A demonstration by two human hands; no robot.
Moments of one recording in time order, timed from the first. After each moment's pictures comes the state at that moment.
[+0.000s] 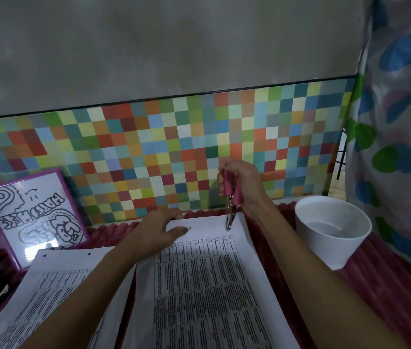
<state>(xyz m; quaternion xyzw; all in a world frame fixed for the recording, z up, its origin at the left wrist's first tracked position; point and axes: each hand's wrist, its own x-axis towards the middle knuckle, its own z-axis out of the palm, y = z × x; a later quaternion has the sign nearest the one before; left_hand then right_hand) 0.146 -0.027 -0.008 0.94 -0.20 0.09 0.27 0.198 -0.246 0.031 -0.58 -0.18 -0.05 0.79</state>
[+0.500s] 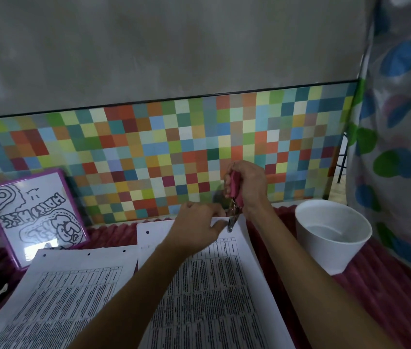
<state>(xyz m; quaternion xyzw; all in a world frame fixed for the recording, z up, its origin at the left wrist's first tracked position) 0.154 -0.107 -0.002 0.94 -0.22 0.16 0.19 0.198 -0.244 0.029 -0.56 -0.13 -0.13 0.81</state>
